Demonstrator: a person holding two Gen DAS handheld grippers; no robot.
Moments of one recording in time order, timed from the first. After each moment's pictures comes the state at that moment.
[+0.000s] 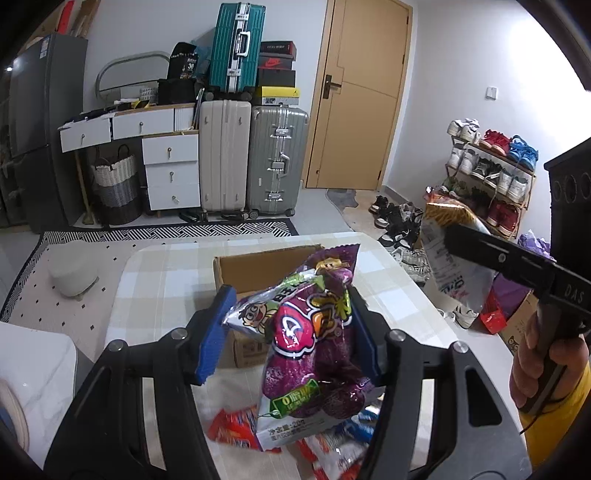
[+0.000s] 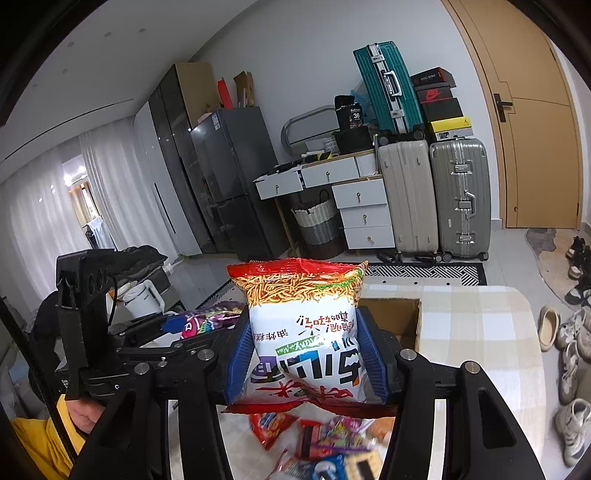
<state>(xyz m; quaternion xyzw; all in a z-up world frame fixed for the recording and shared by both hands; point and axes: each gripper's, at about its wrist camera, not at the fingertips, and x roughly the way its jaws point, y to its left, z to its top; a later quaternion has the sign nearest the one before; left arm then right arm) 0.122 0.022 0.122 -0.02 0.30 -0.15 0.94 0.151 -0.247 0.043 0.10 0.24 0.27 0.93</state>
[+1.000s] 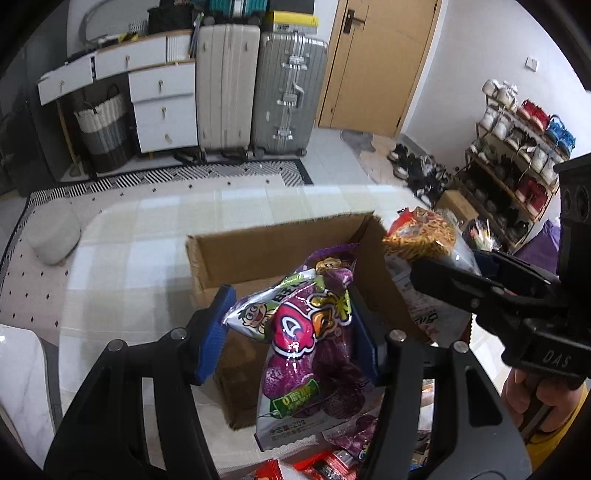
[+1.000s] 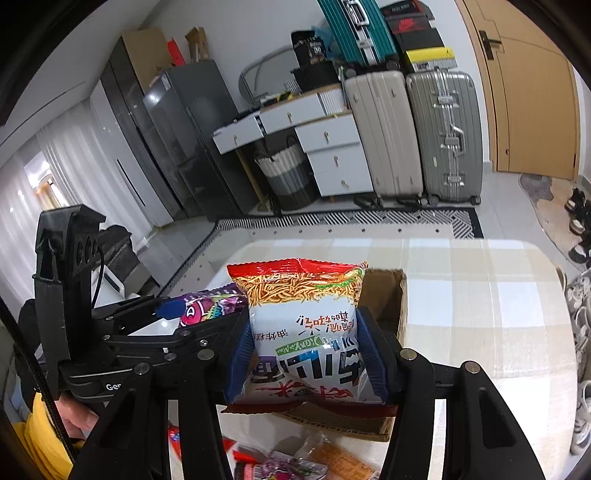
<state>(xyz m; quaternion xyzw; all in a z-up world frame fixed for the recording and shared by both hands) 0.402 -0.025 -0.019 -0.02 0.44 -0.14 0.89 0.352 -0.233 -0.075 0.10 0.36 0.24 0.90</state>
